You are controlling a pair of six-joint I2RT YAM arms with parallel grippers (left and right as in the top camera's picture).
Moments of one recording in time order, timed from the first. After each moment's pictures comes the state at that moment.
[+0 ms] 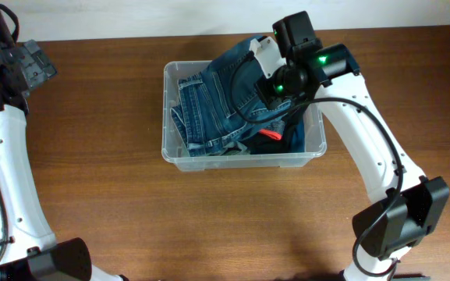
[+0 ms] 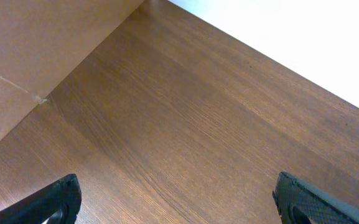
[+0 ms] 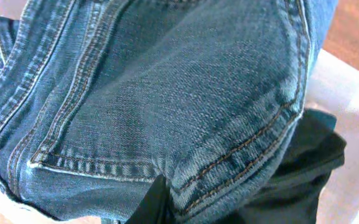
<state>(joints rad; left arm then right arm) 0.24 1.72 2.04 -1.15 -0.33 -0.29 0.32 1.89 1.90 -1.09 -0.15 -0.22</state>
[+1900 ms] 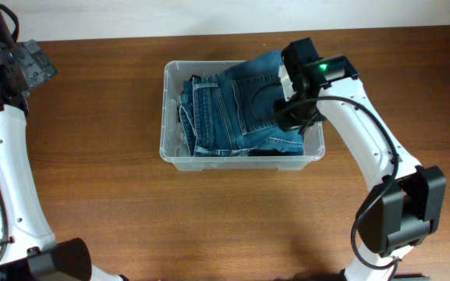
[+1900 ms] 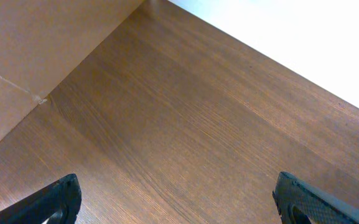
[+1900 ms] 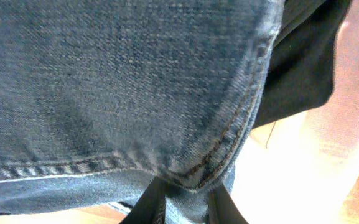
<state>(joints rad) 0.24 1.72 2.04 -1.15 -0.33 -0.29 0.27 1.90 1.71 -1.23 -0.04 0.09</state>
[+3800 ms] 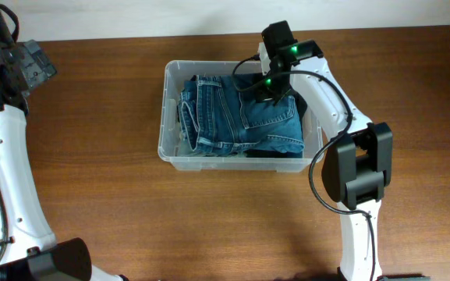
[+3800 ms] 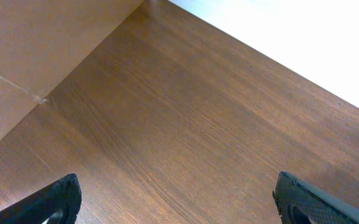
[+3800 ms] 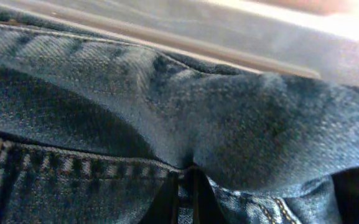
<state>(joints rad) 0.24 1.72 2.04 -1.15 -0.33 -0.29 0.27 2.30 2.07 -1.07 -0.12 0.11</state>
